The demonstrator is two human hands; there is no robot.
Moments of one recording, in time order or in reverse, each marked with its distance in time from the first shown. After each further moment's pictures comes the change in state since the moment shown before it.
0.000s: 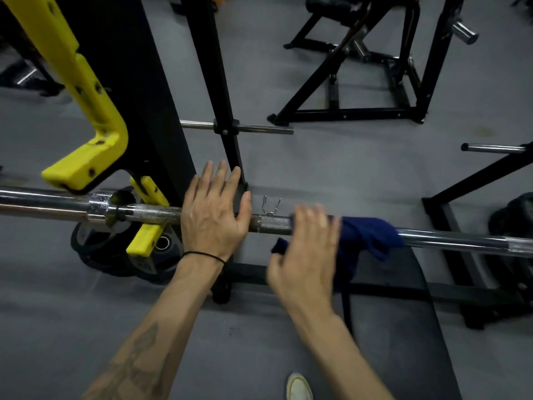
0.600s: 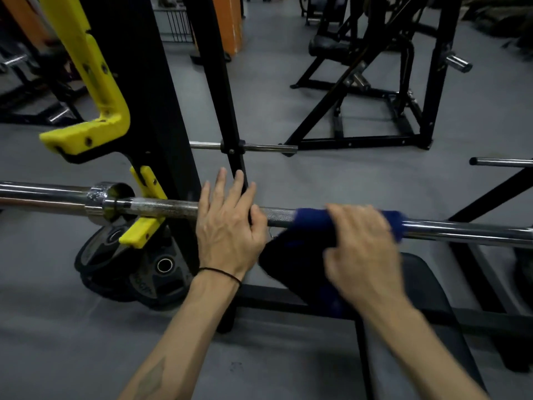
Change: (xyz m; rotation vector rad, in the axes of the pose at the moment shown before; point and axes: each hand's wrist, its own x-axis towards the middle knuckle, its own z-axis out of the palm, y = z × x) left_hand -0.033 0.032 0.012 -0.088 0.120 -0.005; right_hand 0.008 0.094 -0.004 -0.057 0.161 -0.244
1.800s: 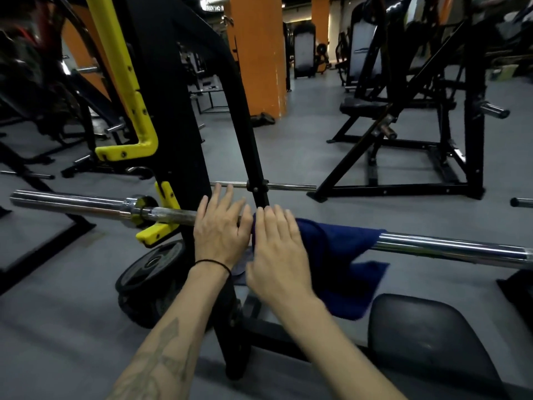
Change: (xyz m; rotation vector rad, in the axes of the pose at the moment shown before) left_hand 0.004 0.004 0.014 0.198 0.103 -0.088; right_hand 0.006 -0.062 0.018 0.034 -0.056 -0.268
